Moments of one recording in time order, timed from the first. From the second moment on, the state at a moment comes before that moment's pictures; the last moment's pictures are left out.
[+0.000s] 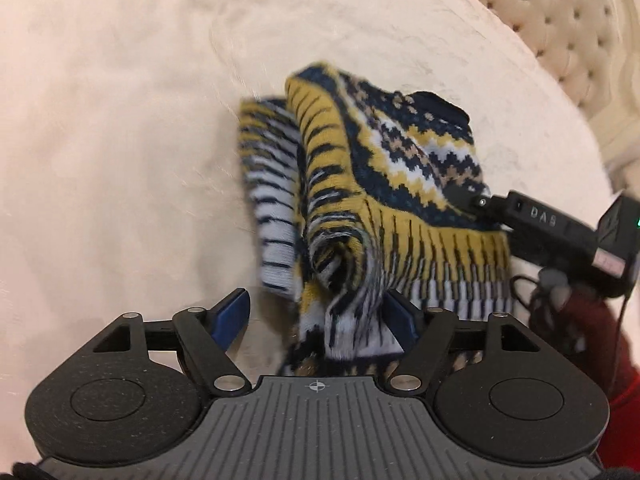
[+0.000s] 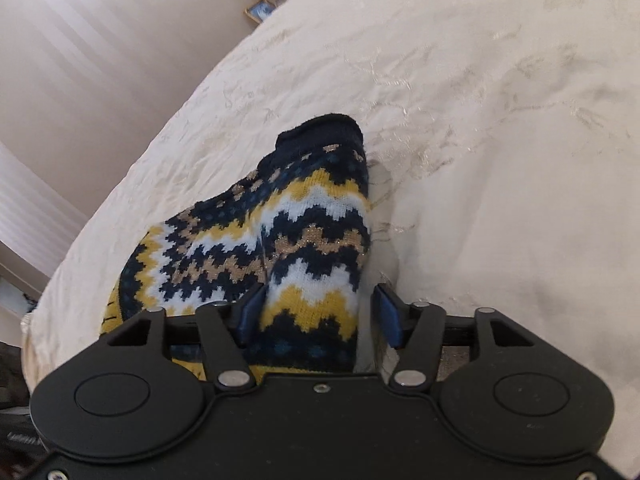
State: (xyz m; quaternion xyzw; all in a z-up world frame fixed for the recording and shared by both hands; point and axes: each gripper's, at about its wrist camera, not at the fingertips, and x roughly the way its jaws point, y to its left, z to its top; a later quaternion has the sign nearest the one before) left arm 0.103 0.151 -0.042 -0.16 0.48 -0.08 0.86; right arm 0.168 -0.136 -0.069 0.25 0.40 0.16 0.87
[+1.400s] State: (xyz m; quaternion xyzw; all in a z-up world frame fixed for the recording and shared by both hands) left arm 0.074 0.147 -0.005 -0.07 0.33 0.06 0.94; right arm 0.039 -0.113 -0.010 0.14 0.29 0.08 0.94
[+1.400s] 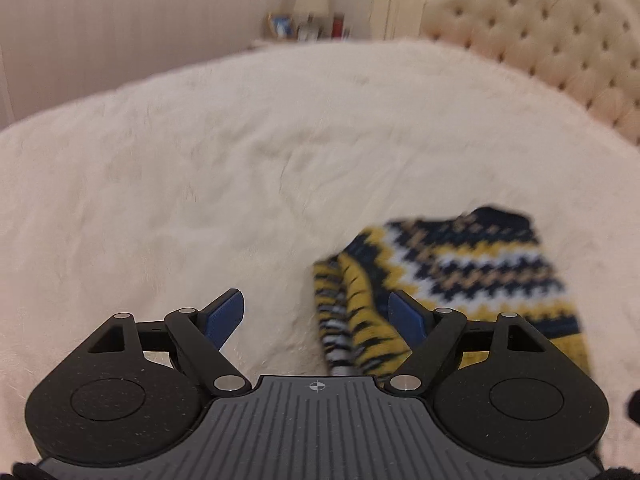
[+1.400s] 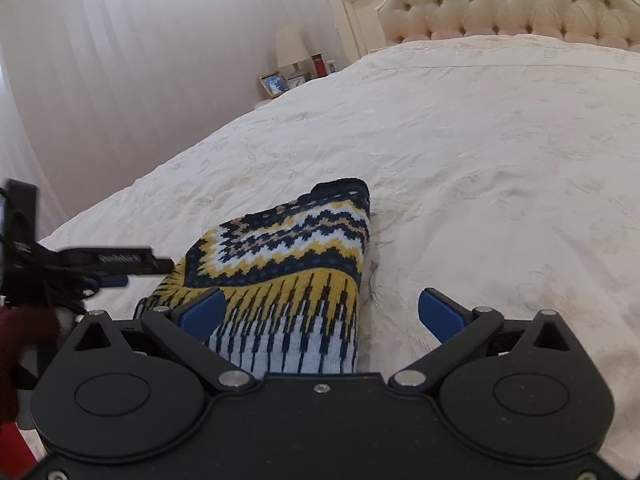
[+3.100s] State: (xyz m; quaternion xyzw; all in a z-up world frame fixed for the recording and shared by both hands) left arm -0.032 0.076 -0.010 -0.02 0.36 0.07 0.93; right arm -0.027 -0.105 -0.009 0.08 0.30 0.05 0.95
